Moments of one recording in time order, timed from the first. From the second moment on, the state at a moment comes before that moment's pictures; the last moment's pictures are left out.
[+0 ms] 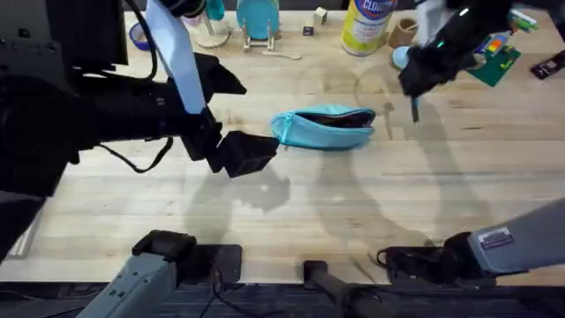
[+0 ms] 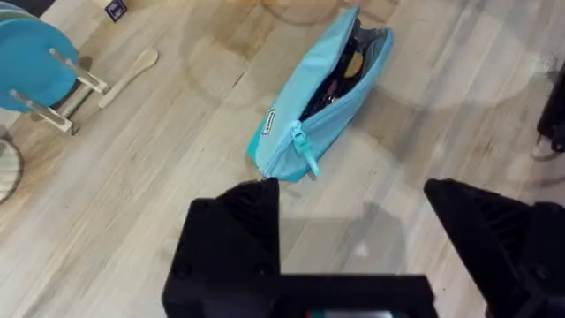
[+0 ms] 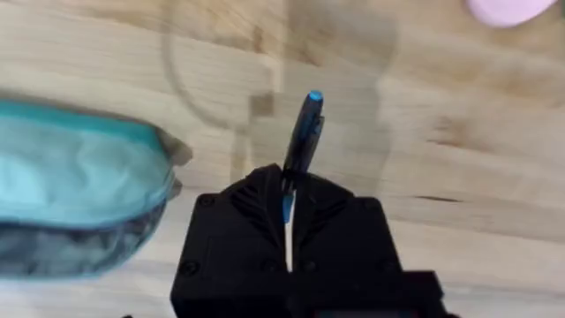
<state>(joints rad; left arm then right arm) -0.14 0.89 0.96 -0.96 0.63 0.64 0.08 1.77 1.46 -1.11 0.09 -0.12</state>
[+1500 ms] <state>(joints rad) -0.14 0.89 0.96 -0.96 0.63 0.64 0.35 1.63 1.47 -1.16 -0.41 -1.38</state>
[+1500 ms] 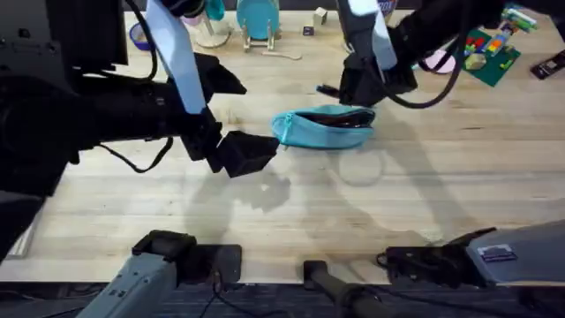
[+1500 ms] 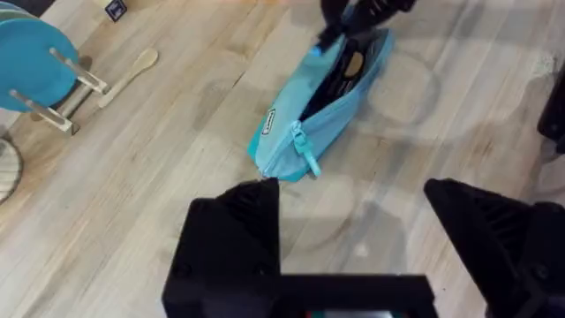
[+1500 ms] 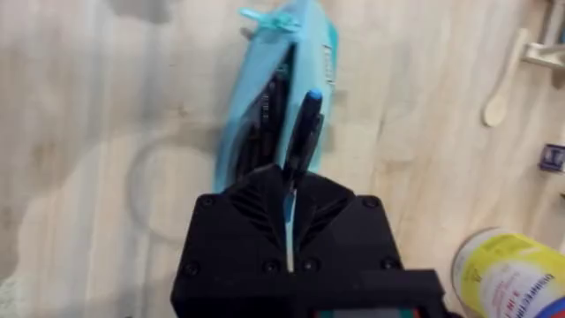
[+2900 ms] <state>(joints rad) -0.14 0.89 0.96 -0.96 0.63 0.64 0.41 1.86 1.47 -1.20 -0.41 -1.37</state>
